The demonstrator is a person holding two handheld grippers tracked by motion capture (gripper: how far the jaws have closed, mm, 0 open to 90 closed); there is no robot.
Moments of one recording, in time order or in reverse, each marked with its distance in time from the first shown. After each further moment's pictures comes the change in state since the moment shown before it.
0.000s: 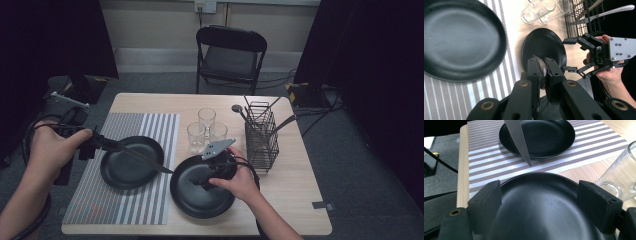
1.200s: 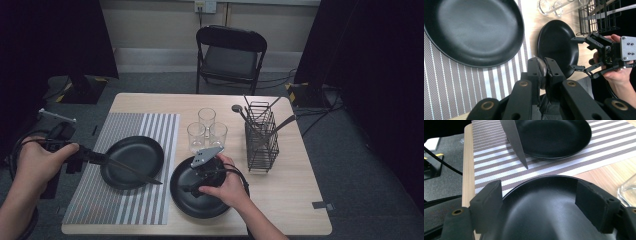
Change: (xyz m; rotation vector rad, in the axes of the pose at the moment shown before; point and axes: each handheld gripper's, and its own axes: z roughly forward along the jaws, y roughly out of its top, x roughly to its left) left arm 0.042 -0.023 0.002 0.022 0.017 -0.040; right arm 0.018 -0.001 0.029 0.006 0.030 0.016
